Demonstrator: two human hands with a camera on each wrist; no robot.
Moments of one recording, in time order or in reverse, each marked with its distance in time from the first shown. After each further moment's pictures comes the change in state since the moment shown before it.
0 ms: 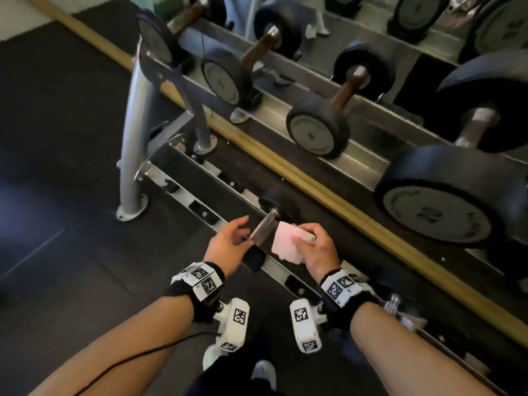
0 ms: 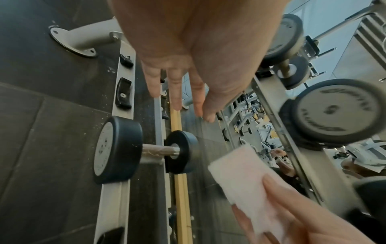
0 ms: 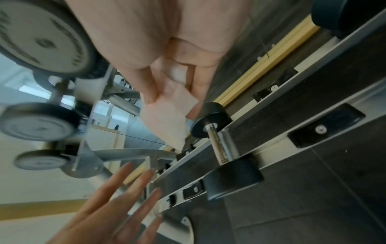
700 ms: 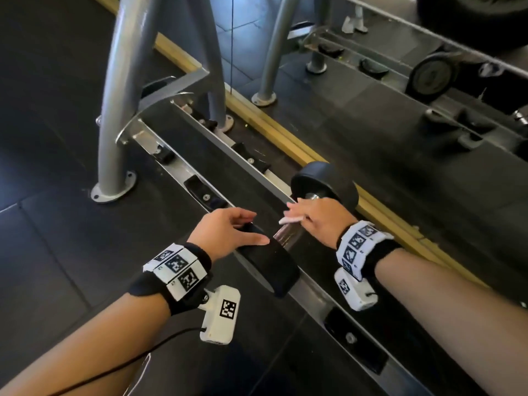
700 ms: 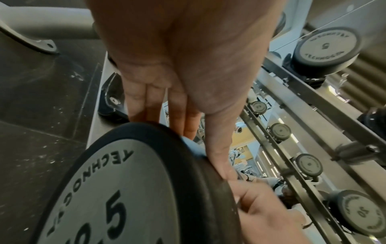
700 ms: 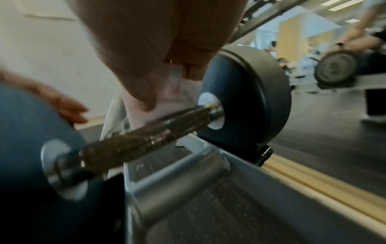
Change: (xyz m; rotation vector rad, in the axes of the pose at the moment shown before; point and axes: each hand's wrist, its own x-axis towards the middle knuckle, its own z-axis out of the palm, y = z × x) left_hand 0.151 -0.171 -0.005 0.287 -0.069 0.048; right_hand 0.219 0.123 0.097 -1.196 -0.498 -0.697
